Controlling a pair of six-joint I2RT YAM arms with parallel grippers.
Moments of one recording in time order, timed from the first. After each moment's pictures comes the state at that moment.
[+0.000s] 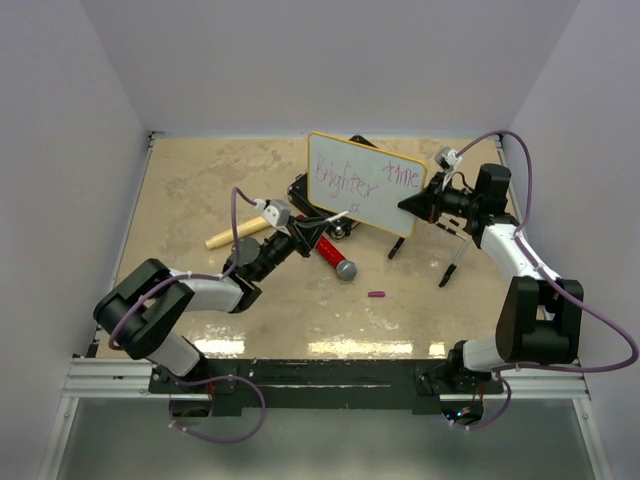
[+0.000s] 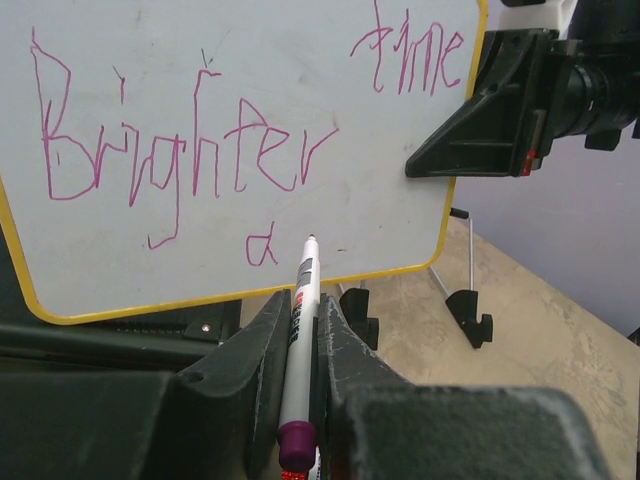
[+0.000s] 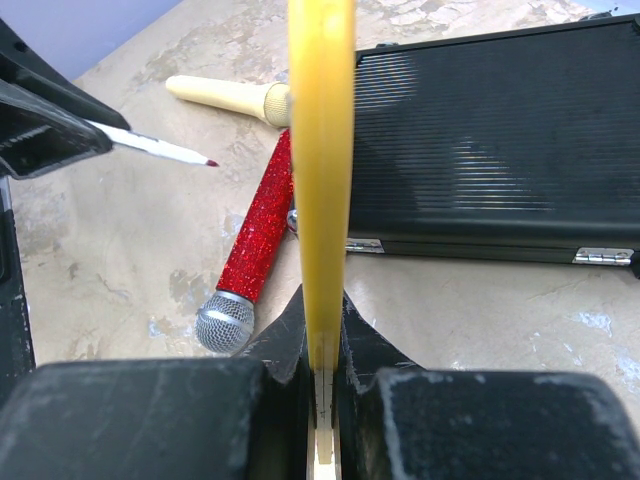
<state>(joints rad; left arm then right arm) -0.68 1.52 0.46 1.27 0.11 -0.34 -0.08 1.43 0.91 0.08 -1.09 -0.09</state>
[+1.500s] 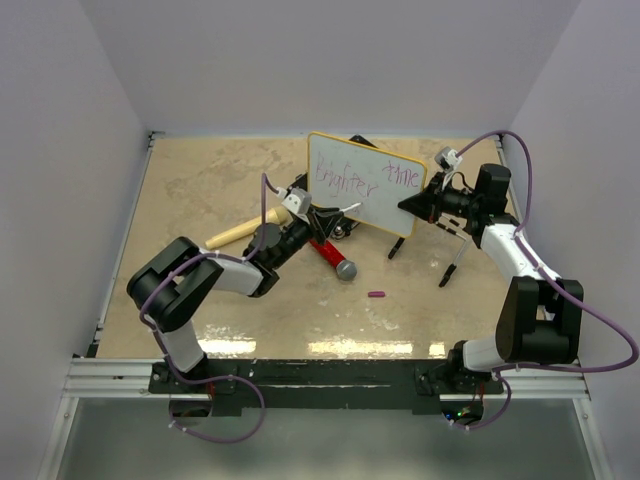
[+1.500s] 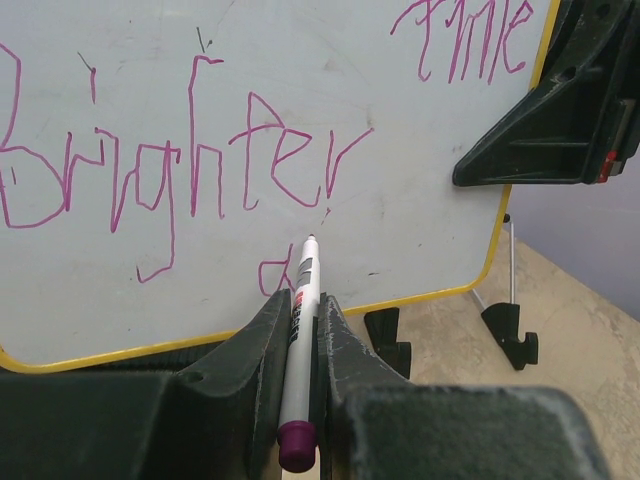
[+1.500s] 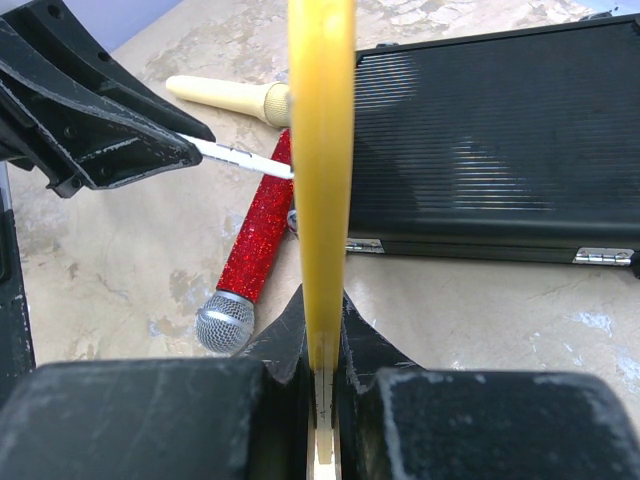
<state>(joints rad) -0.70 1.76 0.65 1.26 0.10 -0.31 -0.08 1.43 0.91 0.08 -1.09 -0.09</state>
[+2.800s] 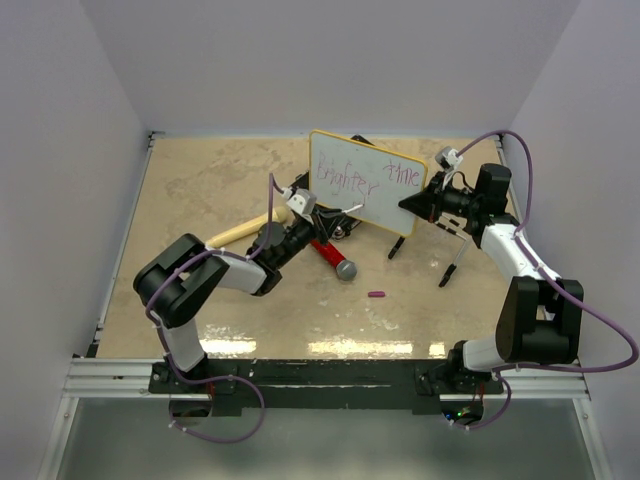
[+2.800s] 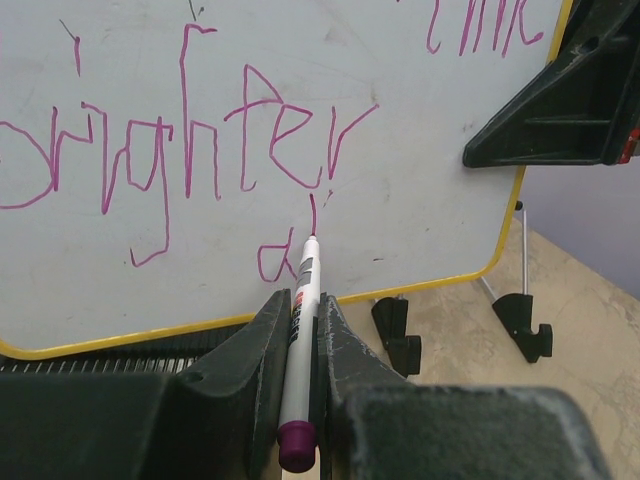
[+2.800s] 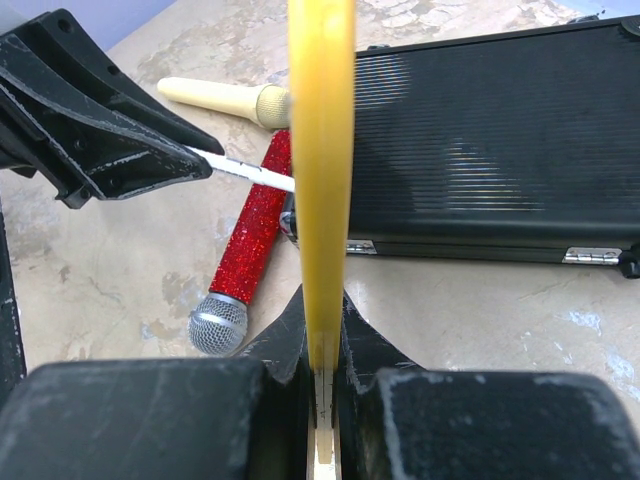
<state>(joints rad) -0.70 1.79 0.68 1.26 0.10 -0.29 -0.08 1.43 0.91 0.09 -1.08 -0.09</state>
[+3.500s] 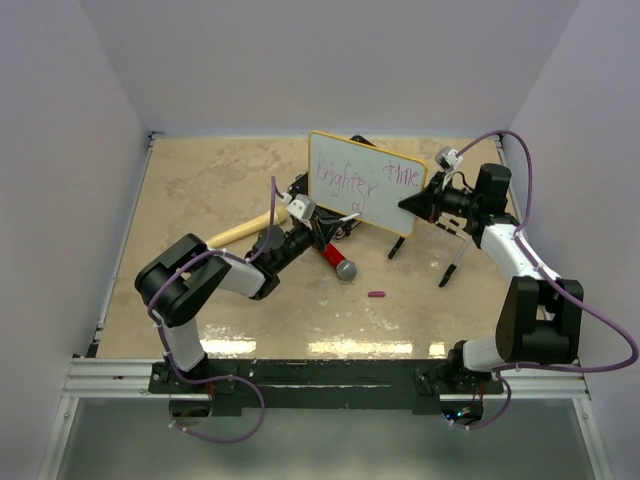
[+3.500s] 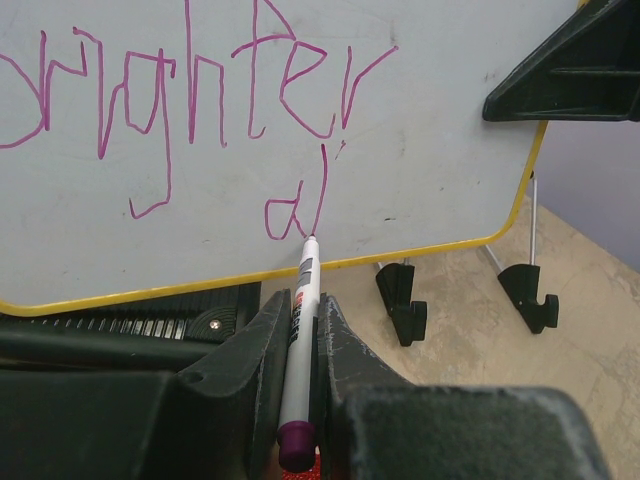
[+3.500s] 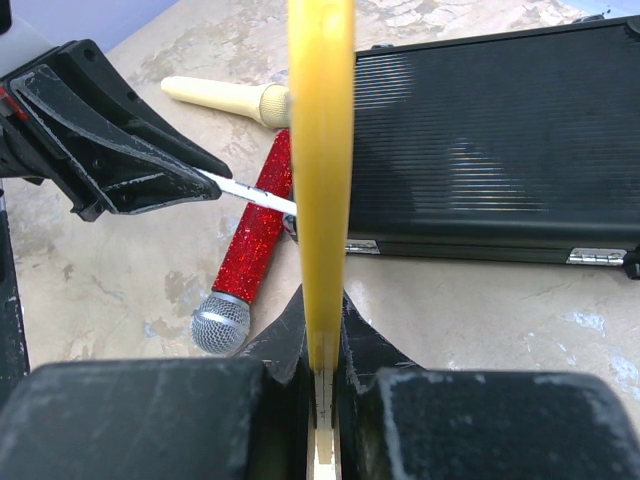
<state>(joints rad) -0.70 1.80 0.64 1.25 0.10 -0.30 -0.08 1.43 0.91 0.09 -1.08 -0.09</state>
